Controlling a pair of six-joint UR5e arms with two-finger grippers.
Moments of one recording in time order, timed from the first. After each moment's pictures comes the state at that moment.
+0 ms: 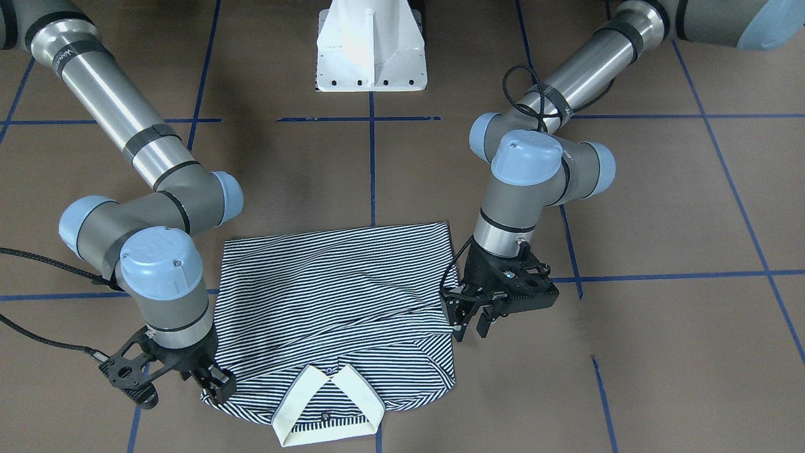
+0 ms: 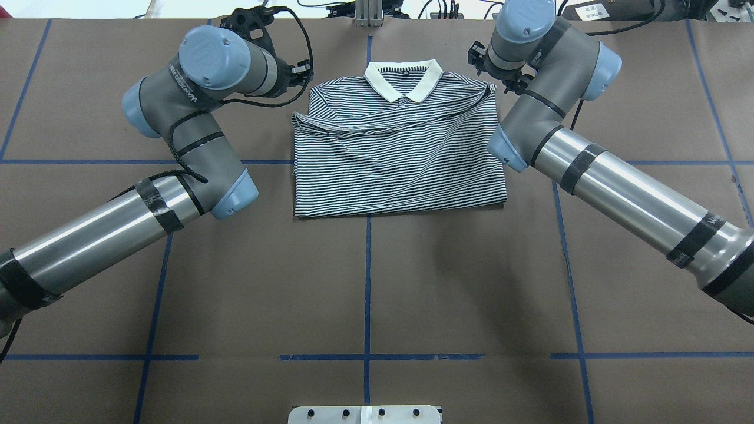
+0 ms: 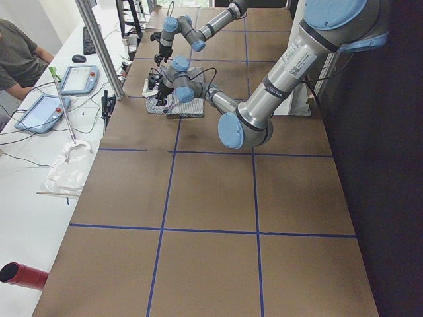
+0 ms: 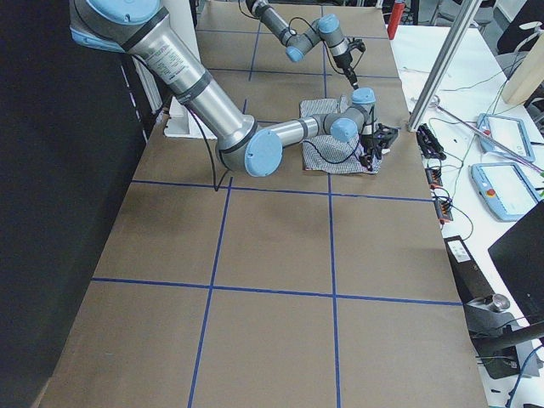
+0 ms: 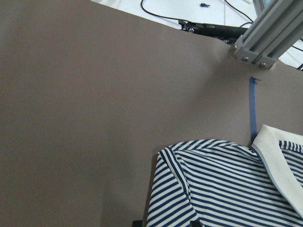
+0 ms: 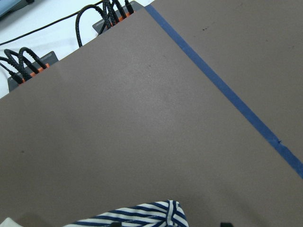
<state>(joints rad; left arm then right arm) -0.78 -2.36 -1.22 -2.21 -1.68 -1.35 0.88 -0.75 1.01 -1.12 1.76 1.56</state>
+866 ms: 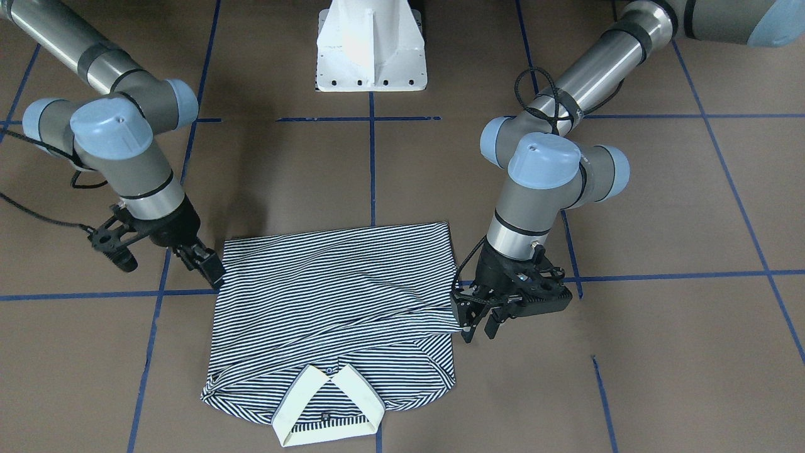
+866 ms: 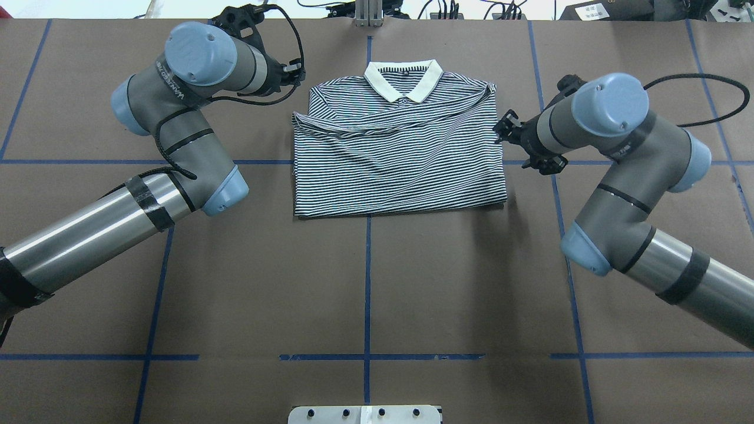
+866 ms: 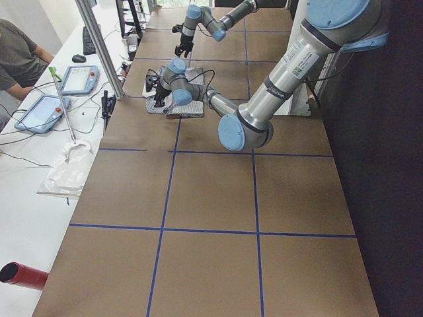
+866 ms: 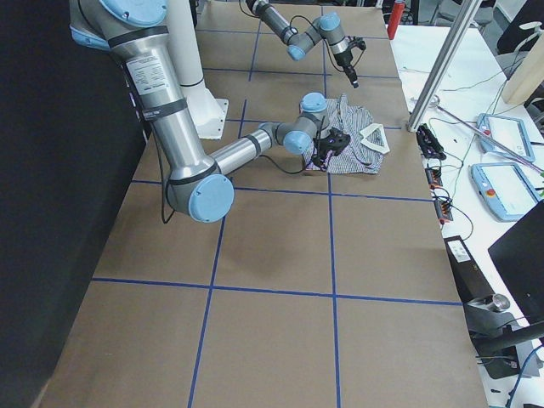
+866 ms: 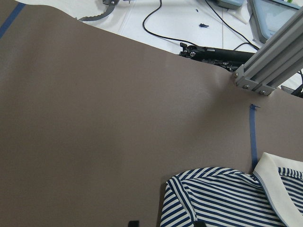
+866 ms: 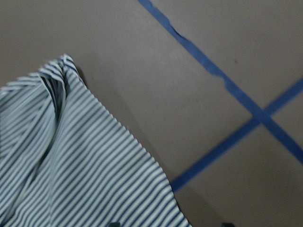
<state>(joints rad) -0.79 -2.35 -1.21 -2.23 -1.70 -1.35 0.73 -1.20 1.63 -1.13 1.82 1.82</state>
